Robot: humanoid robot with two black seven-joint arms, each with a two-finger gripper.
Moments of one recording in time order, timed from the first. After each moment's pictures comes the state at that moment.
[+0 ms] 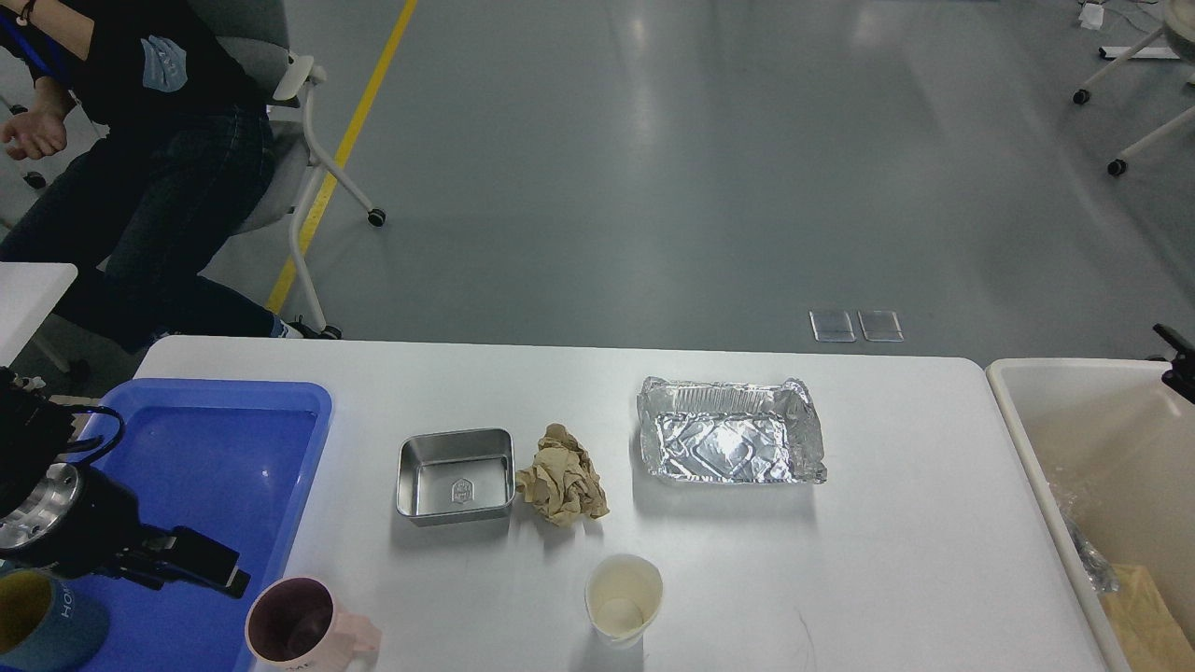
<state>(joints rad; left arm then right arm) -0.88 1.06 -0.15 -1.44 1.29 -0.96 -0.05 0.17 -0.70 1.72 1.05 -0.24 0.41 -0.31</state>
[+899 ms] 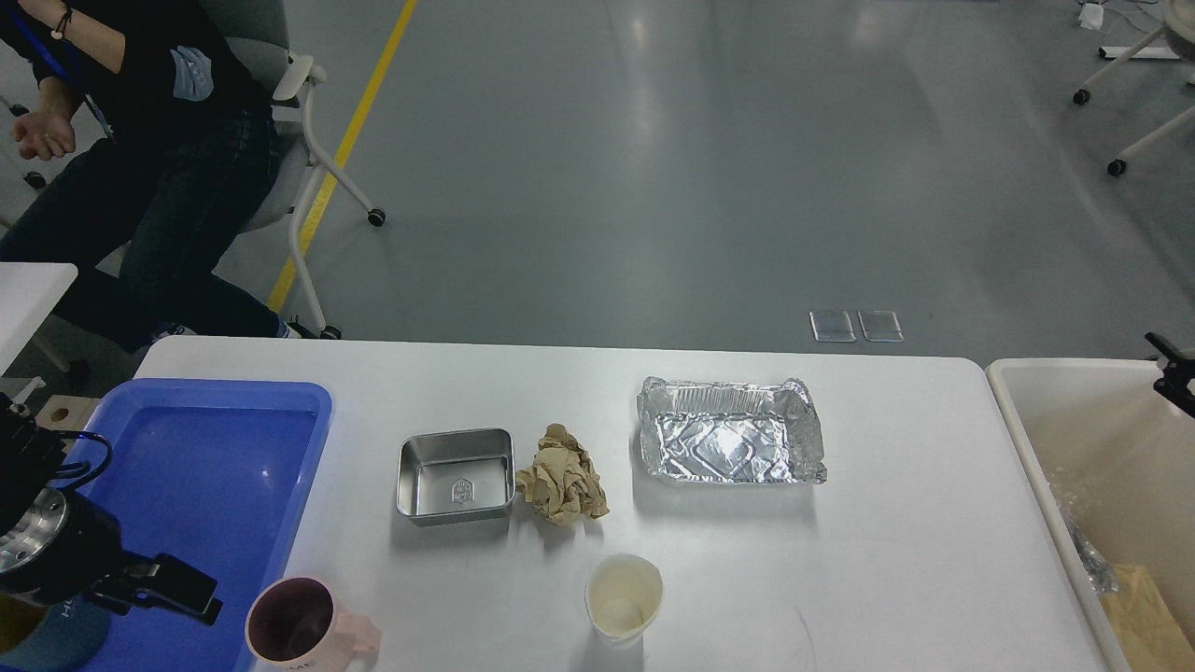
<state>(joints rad) -0.83 1.06 -0.15 -1.43 1.31 -0.96 0.01 0.16 -0.69 1.72 1.04 -0.24 0.41 -0.31</state>
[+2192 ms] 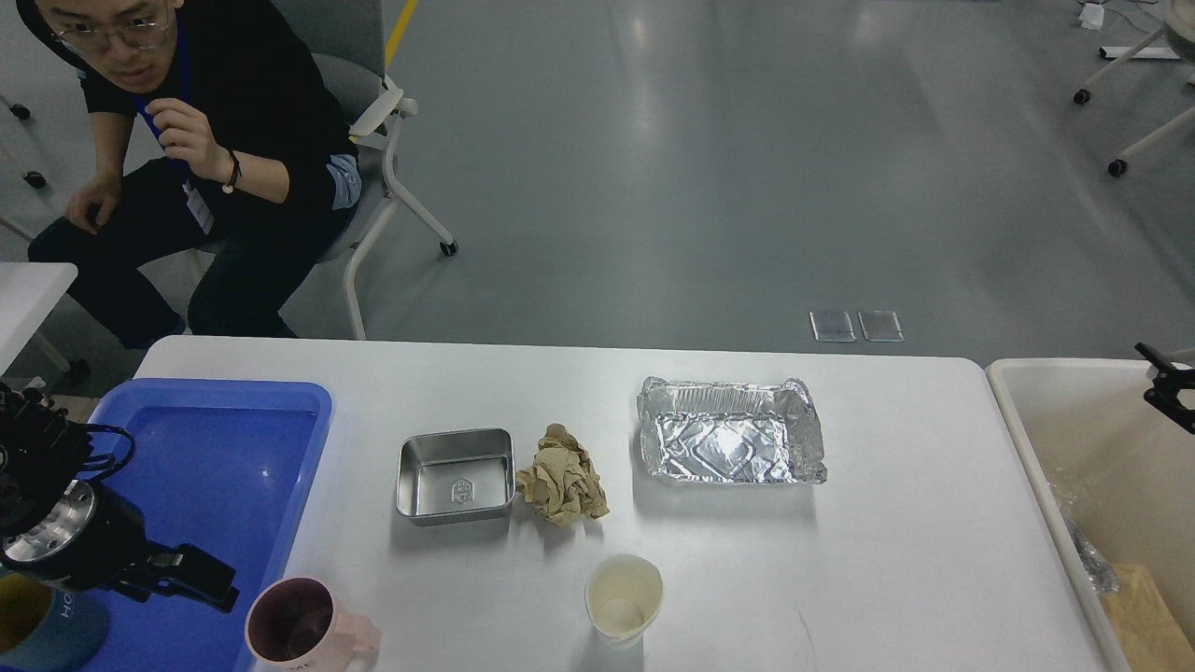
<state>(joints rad) -0.82 0.99 -0.16 -1.37 1.31 -0.96 0.05 0.15 -0.67 1.72 1.04 -0.24 0.42 -0.31</state>
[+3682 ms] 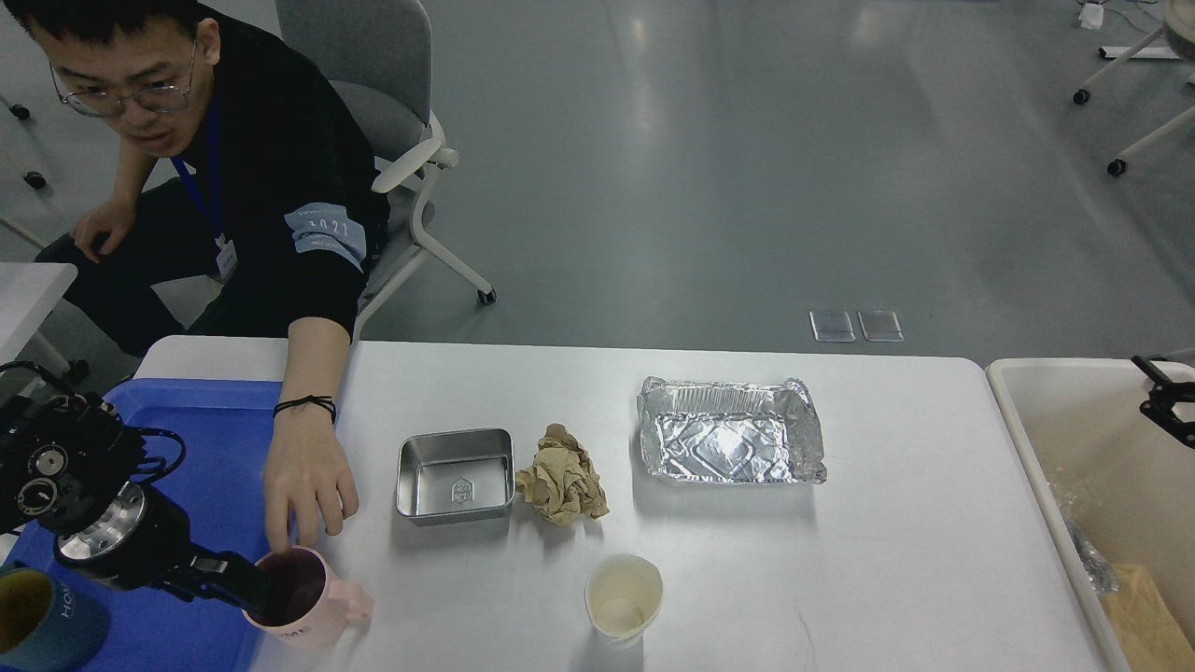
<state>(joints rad) -0.83 0.90 -0.15 -1.37 1.34 -0.96 0.07 0.13 -0.65 1.73 1.03 -0.24 0.42 -0.31</state>
